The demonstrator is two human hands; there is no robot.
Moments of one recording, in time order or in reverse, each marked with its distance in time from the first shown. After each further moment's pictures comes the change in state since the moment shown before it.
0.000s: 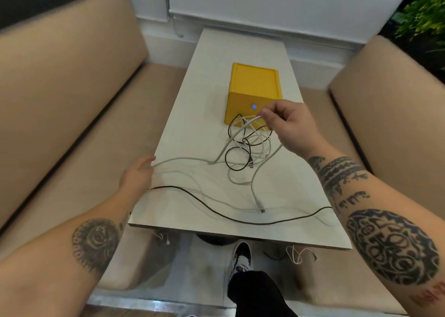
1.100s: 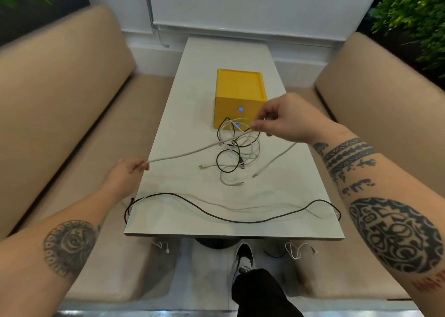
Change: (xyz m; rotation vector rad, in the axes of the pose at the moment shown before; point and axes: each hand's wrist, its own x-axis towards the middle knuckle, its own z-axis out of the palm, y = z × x) left_hand 0.010 0.032 -0.033 0.399 -0.114 0.326; right_hand 0.003 -0.022 -0.050 -0.483 -0.239 0.035
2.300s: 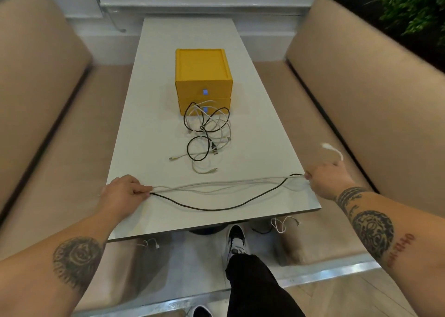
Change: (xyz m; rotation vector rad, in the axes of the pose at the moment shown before) left_hand -0.006 -0.012 0.088 0.348 -0.198 0.119; right_hand -0.155 0.226 0.099 -0.638 -0.382 0.618
